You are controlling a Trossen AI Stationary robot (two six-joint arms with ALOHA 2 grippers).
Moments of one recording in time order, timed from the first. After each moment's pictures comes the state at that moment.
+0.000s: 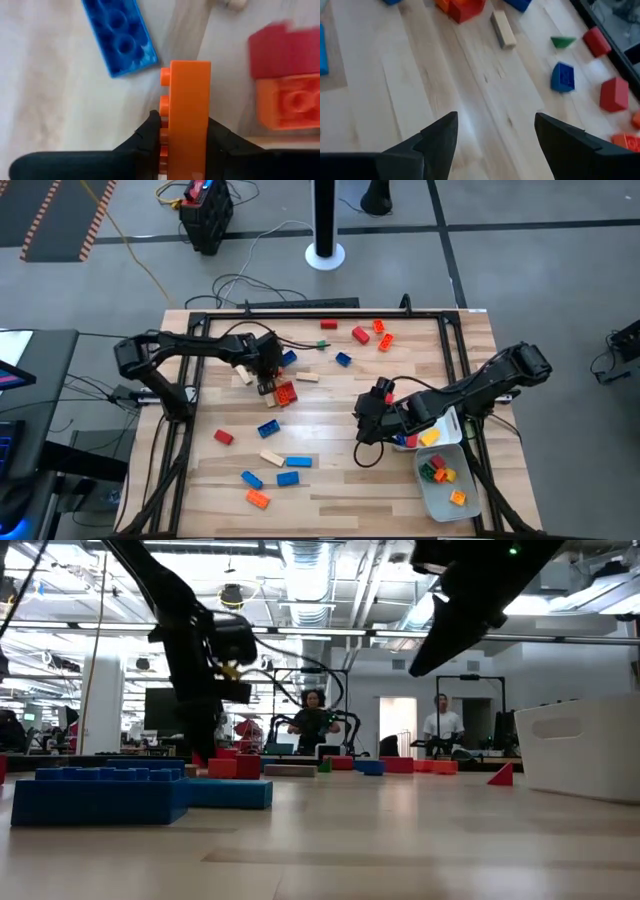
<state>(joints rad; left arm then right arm) 0.46 1.56 0.84 -0.46 -0.05 0.21 0.35 1.51 1.01 -0.55 0.65 0.48</state>
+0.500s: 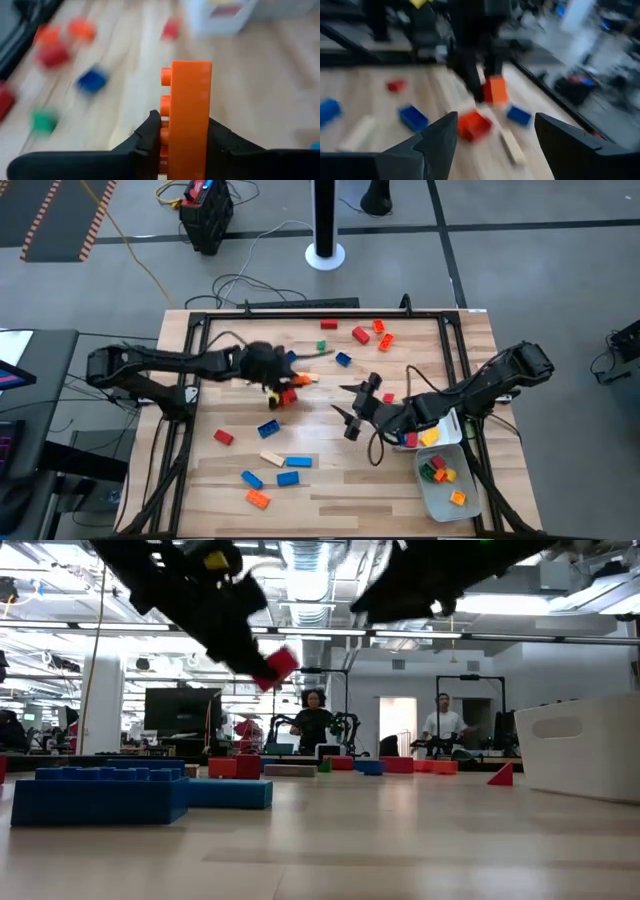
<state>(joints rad) 0.20 1.33 0.73 0.10 0.12 0.14 0.33 1.49 0.82 0.35 0.78 0.06</state>
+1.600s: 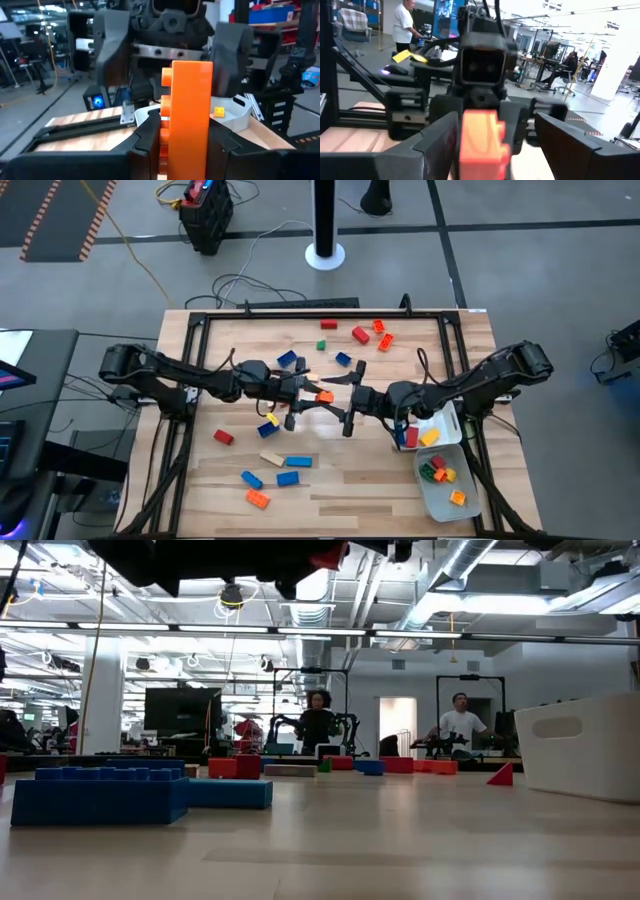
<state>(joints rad) -0.02 1.47 0.78 0.76 0.11 0.14 0.25 1.49 0.87 0.73 0.47 -0.24</state>
